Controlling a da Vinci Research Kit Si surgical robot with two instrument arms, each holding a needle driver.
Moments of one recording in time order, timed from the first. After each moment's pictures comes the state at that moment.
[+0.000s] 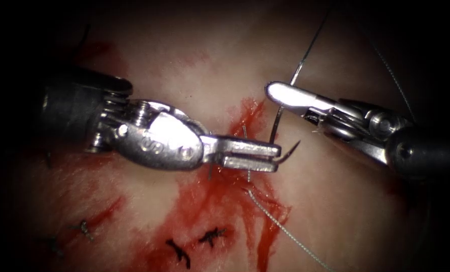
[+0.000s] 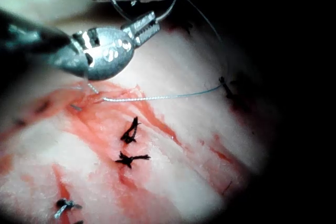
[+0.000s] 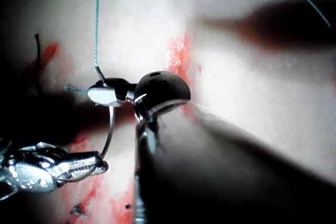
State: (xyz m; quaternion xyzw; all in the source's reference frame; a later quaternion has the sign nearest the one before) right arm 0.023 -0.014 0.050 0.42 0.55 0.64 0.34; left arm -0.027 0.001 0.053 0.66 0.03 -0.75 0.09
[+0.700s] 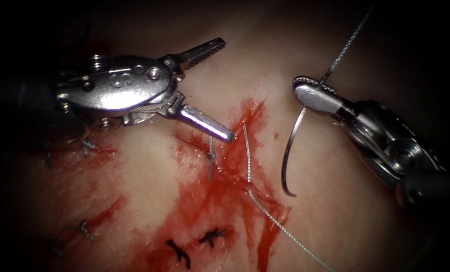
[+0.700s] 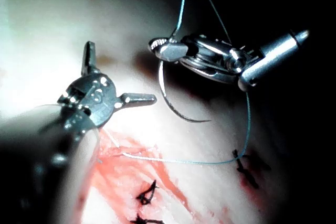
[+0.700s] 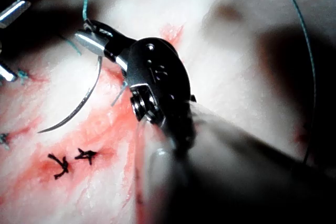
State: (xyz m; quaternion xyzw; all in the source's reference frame) right arm 0.021 -0.014 0.049 0.12 0.72 0.39 0.56; left arm -0.021 0.007 0.055 0.55 0.14 -0.79 -0.26
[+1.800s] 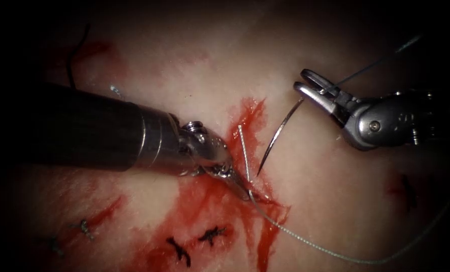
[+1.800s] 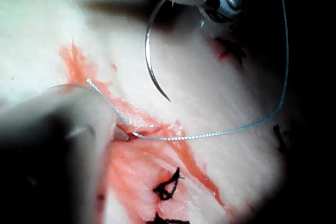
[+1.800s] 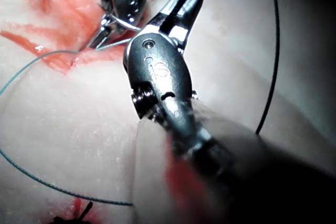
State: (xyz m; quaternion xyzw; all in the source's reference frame) right arm 0.021 -0.014 0.051 -0.13 0.73 0.11 0.66; left arm -0.028 -0.001 0.073 0.29 0.52 -0.77 -0.22
